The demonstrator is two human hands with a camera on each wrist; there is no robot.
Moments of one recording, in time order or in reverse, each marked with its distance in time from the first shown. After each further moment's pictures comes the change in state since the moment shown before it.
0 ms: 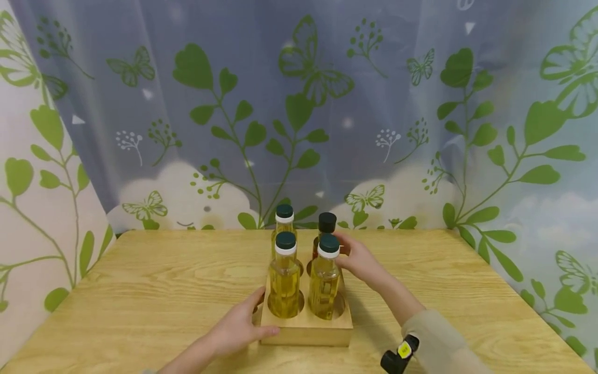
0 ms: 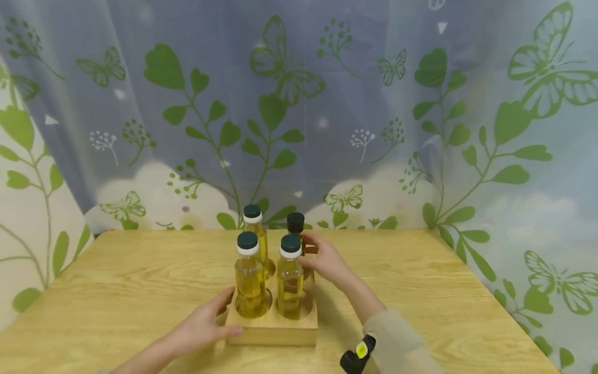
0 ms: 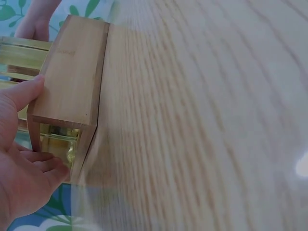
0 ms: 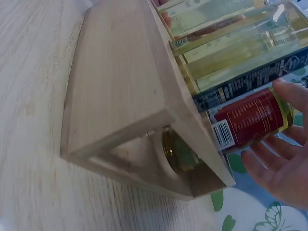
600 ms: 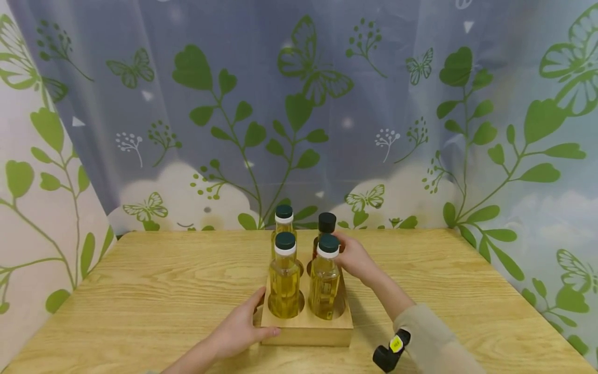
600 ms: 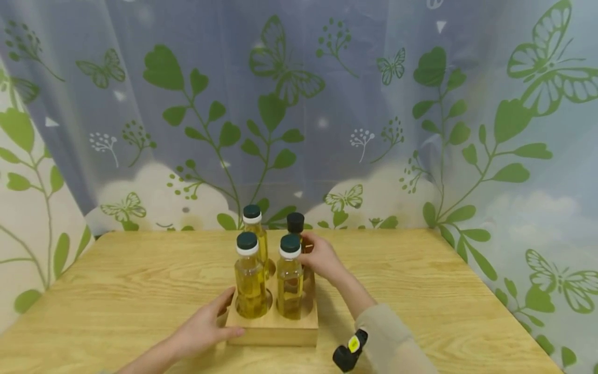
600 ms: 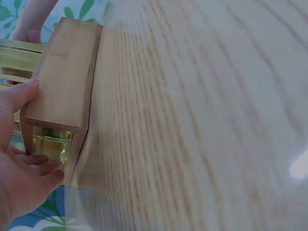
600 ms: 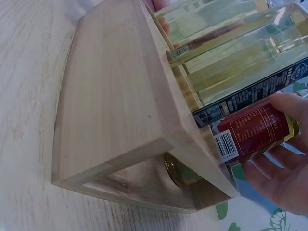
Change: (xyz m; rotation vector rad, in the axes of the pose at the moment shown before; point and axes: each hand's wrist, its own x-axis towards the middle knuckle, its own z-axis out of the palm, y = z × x) left_hand 0.000 -0.002 0.005 -0.017 0.036 0.000; right_hand 0.010 -0.003 0.008 0.007 0.055 0.037
